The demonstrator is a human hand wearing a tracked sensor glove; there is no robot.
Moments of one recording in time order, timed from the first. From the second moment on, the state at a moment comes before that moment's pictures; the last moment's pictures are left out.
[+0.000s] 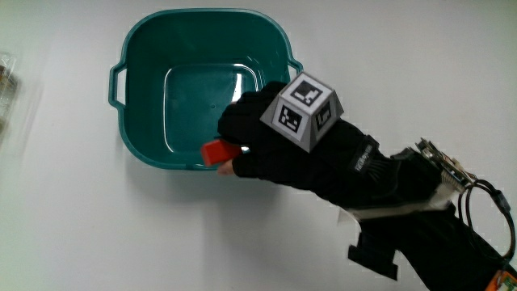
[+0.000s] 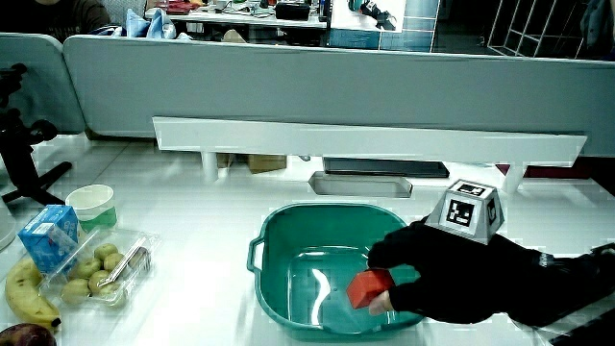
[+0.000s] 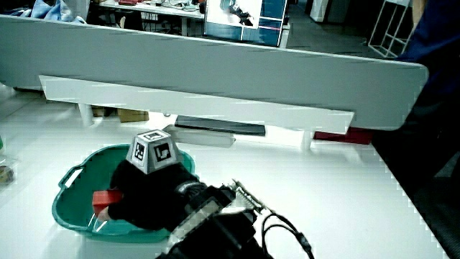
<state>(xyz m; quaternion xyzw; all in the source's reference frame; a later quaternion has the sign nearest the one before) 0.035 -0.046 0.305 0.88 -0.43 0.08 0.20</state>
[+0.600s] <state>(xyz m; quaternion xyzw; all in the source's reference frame) 0.011 -0.095 0.338 0.89 -0.37 0.09 0.26</state>
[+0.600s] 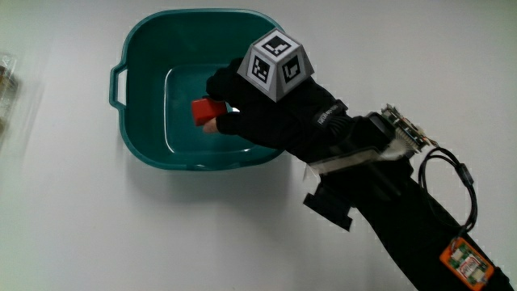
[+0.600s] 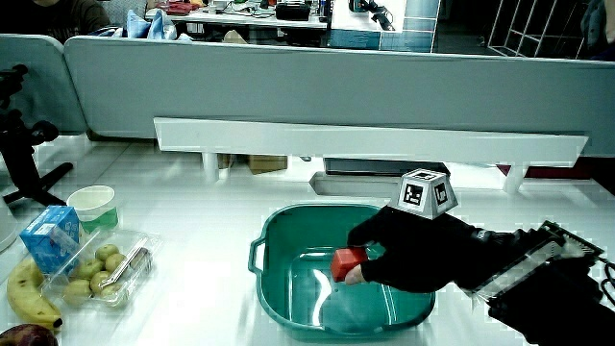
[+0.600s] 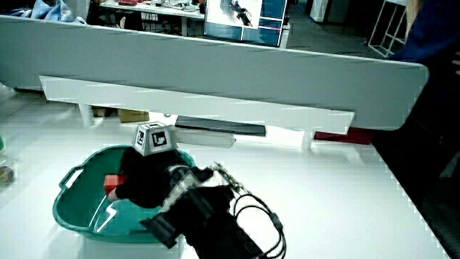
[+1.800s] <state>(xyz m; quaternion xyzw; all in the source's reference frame) -0.007 -0.115 0.424 0.88 -0.30 0.04 0.36</state>
